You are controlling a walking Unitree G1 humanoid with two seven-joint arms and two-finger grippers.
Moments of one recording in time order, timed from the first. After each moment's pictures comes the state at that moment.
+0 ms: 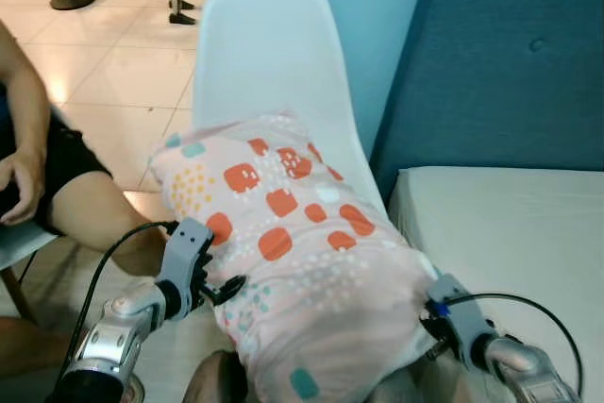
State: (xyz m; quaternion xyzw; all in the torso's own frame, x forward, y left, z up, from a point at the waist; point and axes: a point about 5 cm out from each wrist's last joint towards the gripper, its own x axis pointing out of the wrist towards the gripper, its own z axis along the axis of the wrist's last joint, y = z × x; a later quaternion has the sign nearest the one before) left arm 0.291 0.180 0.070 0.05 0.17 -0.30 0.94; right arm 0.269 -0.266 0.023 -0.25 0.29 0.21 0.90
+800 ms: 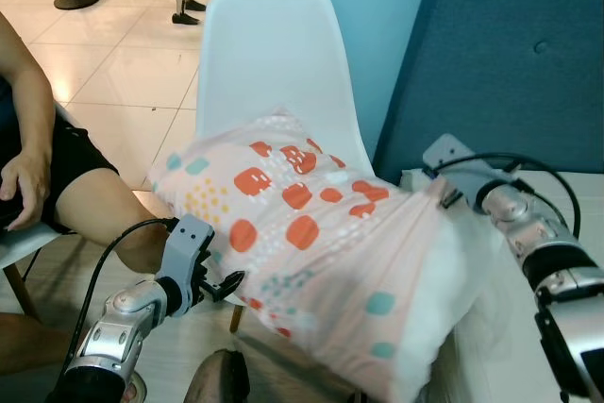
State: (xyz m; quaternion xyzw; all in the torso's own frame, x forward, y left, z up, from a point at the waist) left arm 0.294 0.183 0.071 0.05 0.17 -0.28 0.94; right arm 0.391 -0.277 0.203 -0.46 0.08 -0.01 0.88
